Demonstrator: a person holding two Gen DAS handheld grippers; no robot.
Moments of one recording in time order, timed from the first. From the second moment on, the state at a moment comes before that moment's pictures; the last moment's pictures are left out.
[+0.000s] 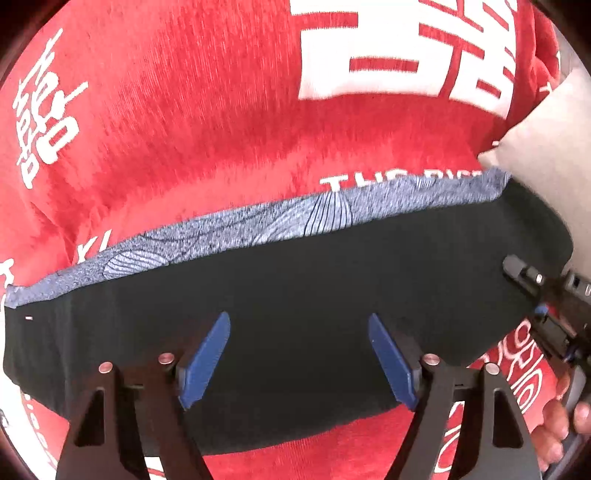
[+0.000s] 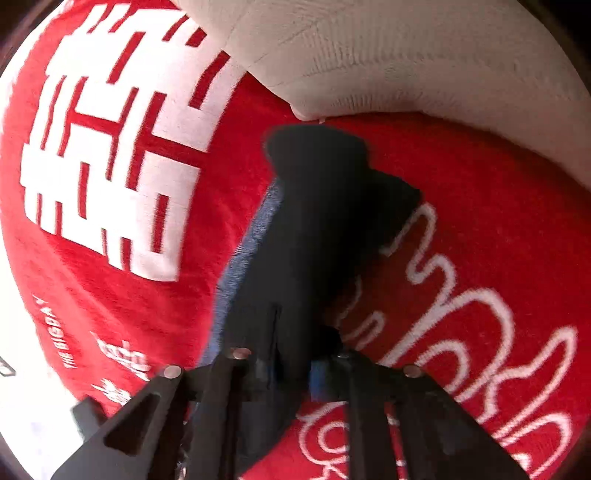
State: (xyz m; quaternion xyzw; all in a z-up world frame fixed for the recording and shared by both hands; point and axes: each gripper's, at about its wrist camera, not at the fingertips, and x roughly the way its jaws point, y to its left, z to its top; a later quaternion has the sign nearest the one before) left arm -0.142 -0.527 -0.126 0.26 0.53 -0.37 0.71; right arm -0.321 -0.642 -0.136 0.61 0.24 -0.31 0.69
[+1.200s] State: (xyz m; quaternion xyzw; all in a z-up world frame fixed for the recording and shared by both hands) left arm 0.009 -0.288 -0.111 0.21 0.57 -0.26 0.75; right arm -0.085 -0.389 -0.078 0.07 0.52 -0.18 0.83
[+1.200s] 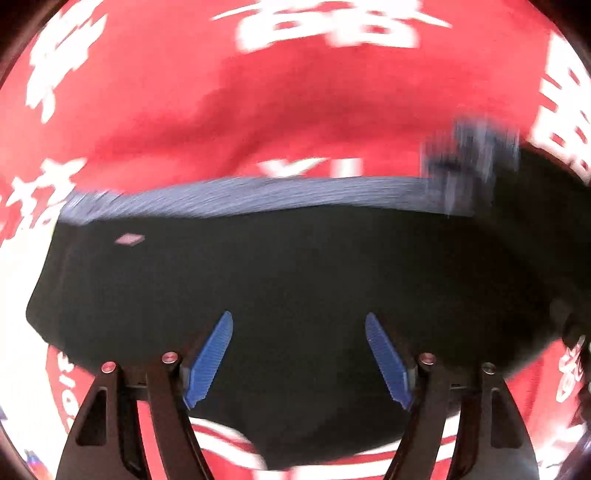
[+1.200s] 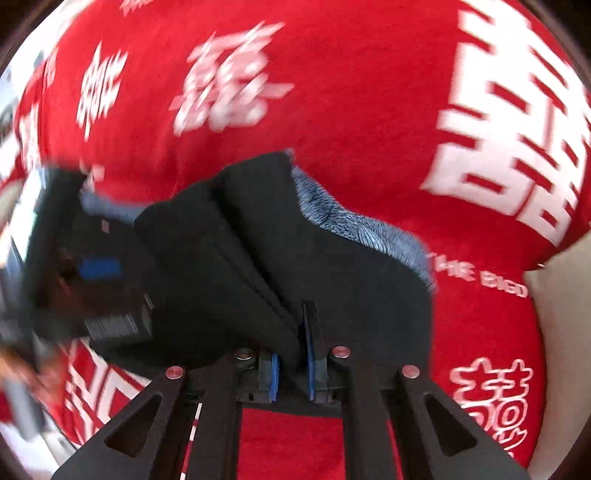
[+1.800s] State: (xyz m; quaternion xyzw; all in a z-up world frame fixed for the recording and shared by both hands) left arm 0.001 -0.317 -0.076 0.14 0.61 -0.44 0.64; right arm -0.125 -0.362 -0.078 0.07 0.55 -0.22 0.80
